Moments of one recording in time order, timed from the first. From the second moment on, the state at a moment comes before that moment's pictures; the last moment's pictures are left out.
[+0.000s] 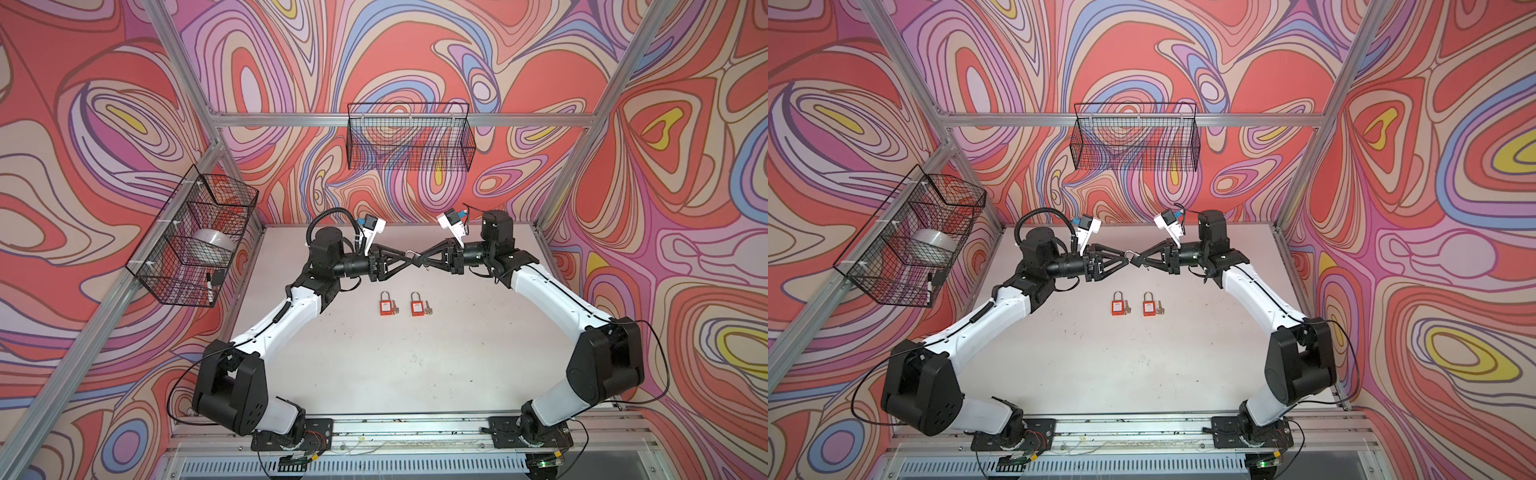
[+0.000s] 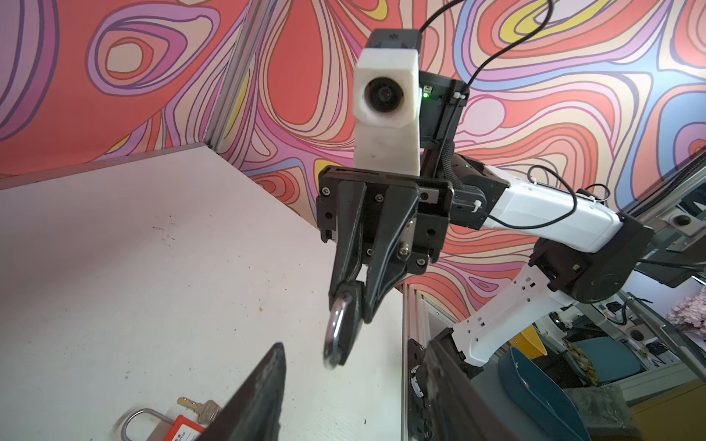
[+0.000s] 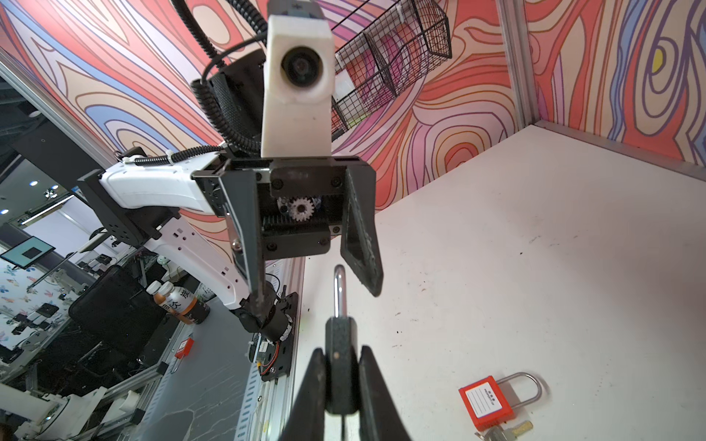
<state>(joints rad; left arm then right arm) -0.38 1.46 1.08 0.30 1.00 -0.53 0.29 1.59 1.31 -0.07 -1.26 0.18</state>
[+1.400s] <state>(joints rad) -0.38 1.50 1.07 0.46 0.98 -0.65 0.27 1.59 1.30 -0.13 -1.28 0.12</state>
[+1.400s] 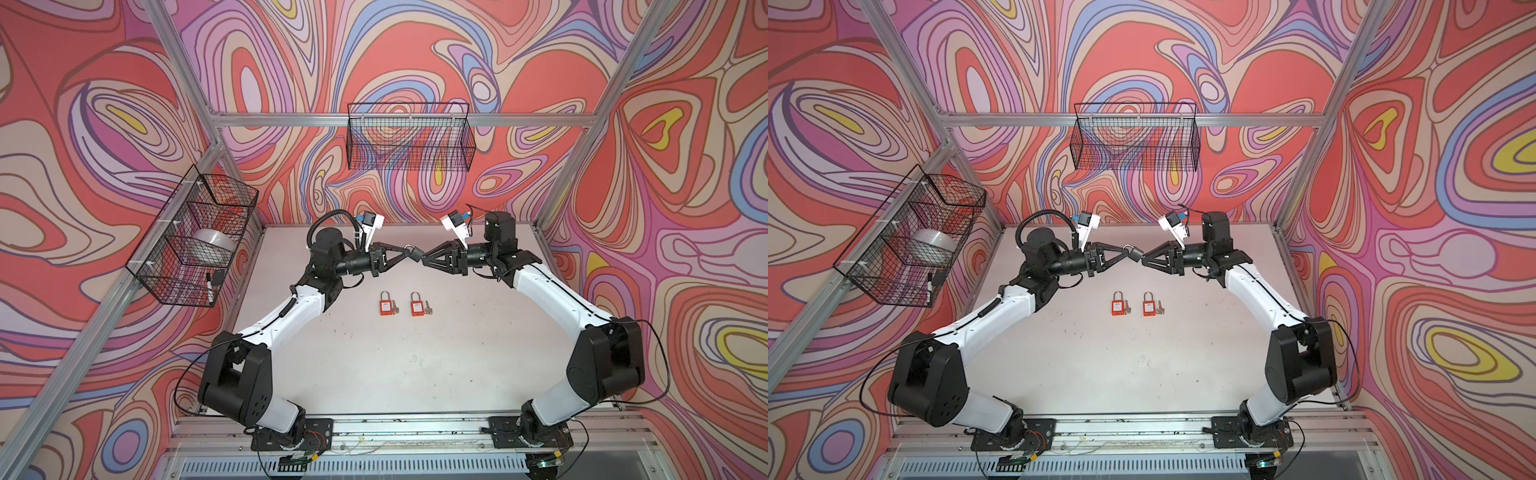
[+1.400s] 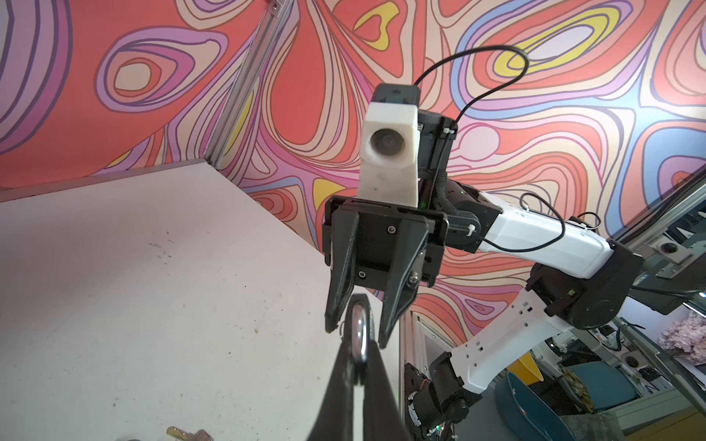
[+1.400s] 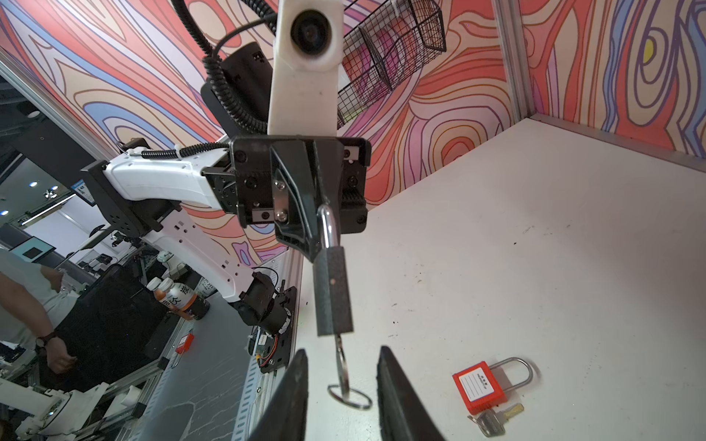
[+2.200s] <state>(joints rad) -0.37 1.50 1.05 0.46 0.99 -0.68 0.26 1.59 1.29 -0.21 -1.31 0.02</state>
